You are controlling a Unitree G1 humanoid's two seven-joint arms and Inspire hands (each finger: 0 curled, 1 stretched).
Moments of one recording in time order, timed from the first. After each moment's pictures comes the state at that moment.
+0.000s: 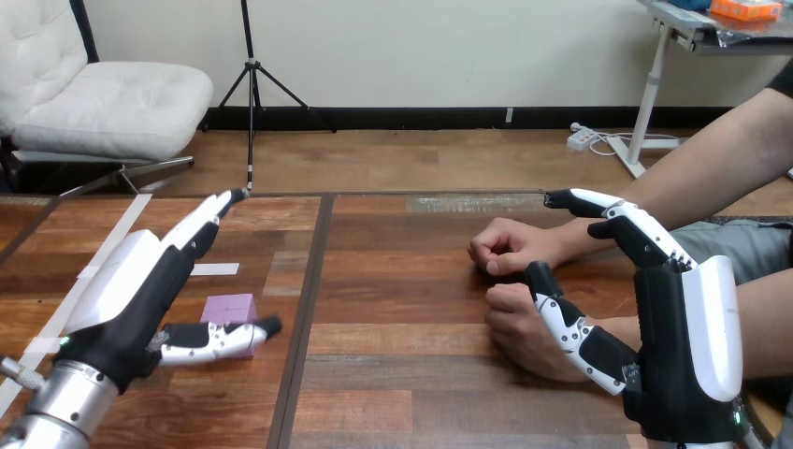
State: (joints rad) left arm 0.02 0.51 0.15 0.24 0.41 -0.57 -0.16; right arm 0.29 -0.16 0.03 -0.15 -0.65 -0.57 -0.47
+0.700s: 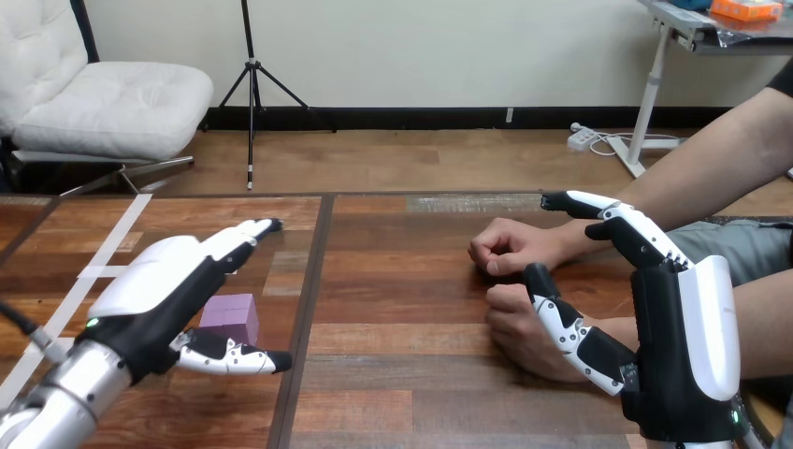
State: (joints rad) left arm -0.05 0.61 0.04 0.25 0.48 -0.54 -0.23; right arm 0.29 -0.16 0.03 -0.15 -0.65 -0.57 -0.46
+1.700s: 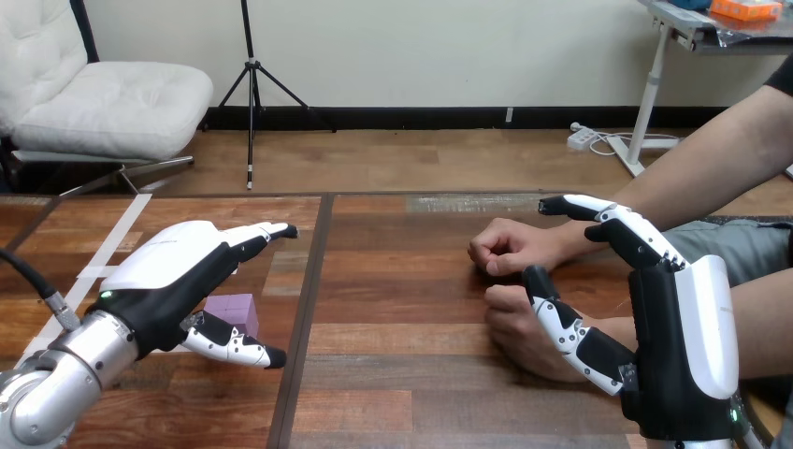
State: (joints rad) left arm -0.16 0.66 -0.03 0.33 0.48 -0.52 -0.26; right arm 0.29 -0.16 0.03 -0.15 -0.64 -0.56 -0.44
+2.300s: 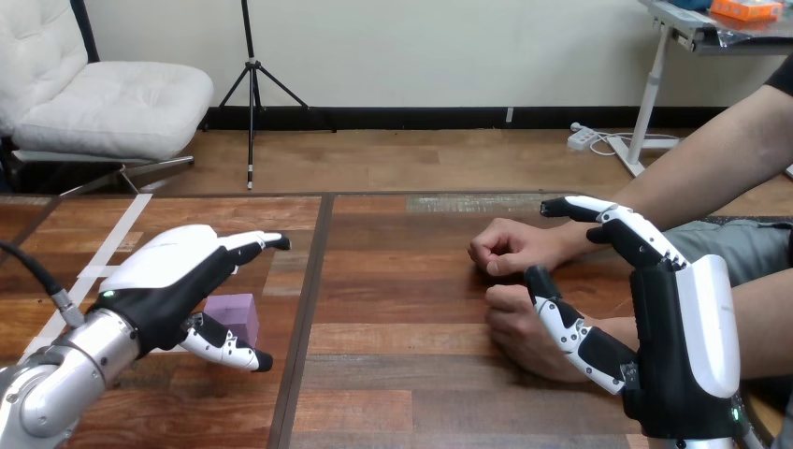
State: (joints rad) left arm -0.19 0.66 -0.06 0.35 0.52 -0.44 -0.27; right arm 0.28 -0.16 0.02 -0.15 -0.64 -0.54 -0.42
